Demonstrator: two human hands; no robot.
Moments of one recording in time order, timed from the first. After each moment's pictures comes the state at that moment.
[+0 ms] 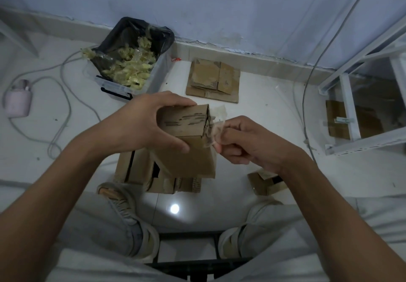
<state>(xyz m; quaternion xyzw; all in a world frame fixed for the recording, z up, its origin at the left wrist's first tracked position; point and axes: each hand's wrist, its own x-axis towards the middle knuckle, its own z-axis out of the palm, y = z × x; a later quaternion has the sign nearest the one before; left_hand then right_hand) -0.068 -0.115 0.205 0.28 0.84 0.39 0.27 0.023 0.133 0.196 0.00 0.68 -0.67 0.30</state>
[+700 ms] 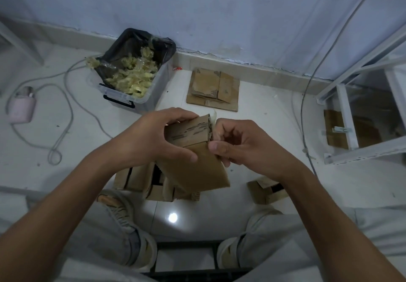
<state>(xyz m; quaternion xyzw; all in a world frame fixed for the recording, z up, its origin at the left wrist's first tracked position) -0.058 -0.107 0.189 0.27 0.83 0.42 0.26 0.025 0.136 0.199 -0.09 0.78 -0.60 0.18</state>
